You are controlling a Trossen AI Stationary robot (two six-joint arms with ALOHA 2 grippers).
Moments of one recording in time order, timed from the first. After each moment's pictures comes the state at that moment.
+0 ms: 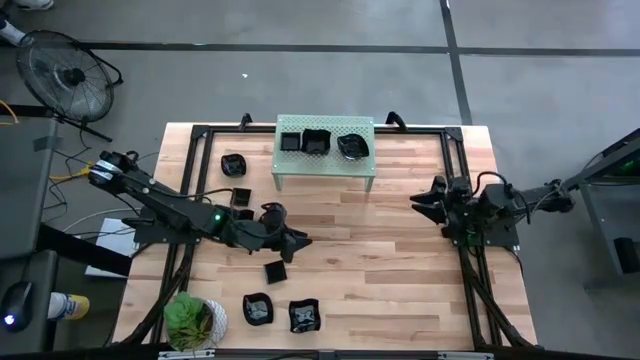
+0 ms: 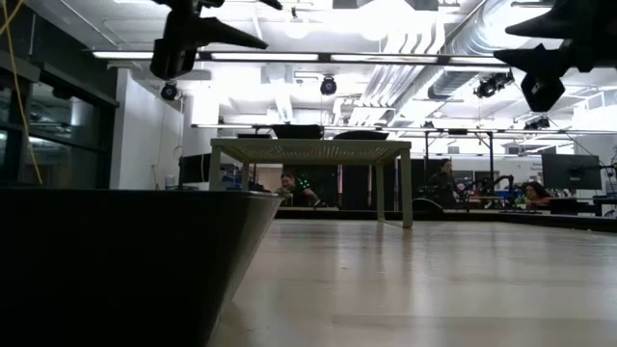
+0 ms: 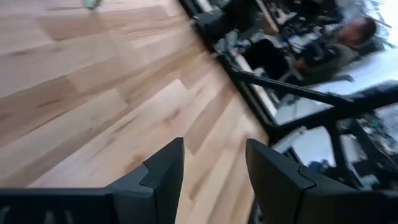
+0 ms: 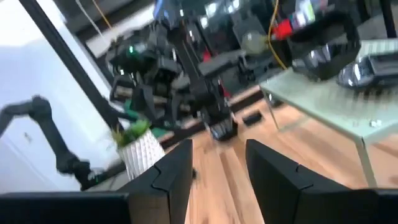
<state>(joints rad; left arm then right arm) -0.39 1.33 0.85 0.06 -0.45 -1.13 0.24 0.03 0.18 -0.11 0.31 0.50</state>
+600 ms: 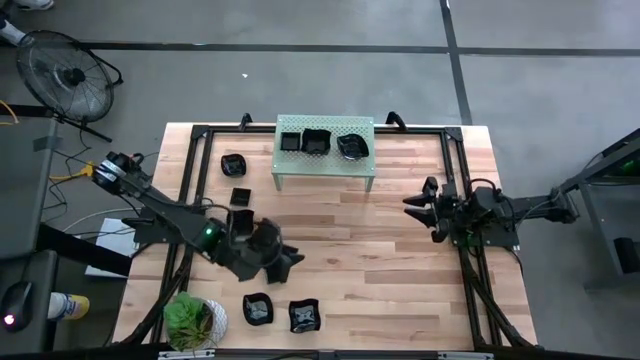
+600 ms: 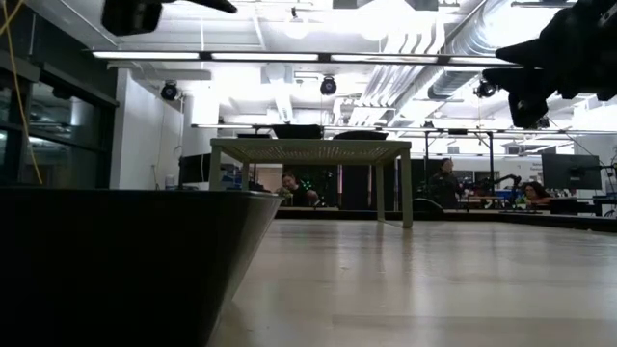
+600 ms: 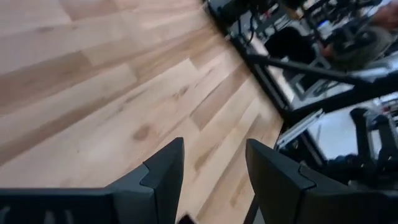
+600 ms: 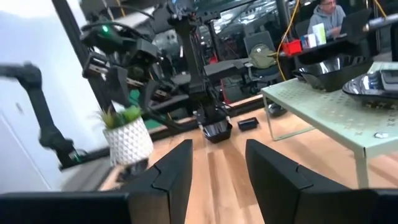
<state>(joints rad) -0.56 1.37 1.04 -0.27 -0.59 -1.27 0.10 0.03 0.02 0.12 0.14 0.33</state>
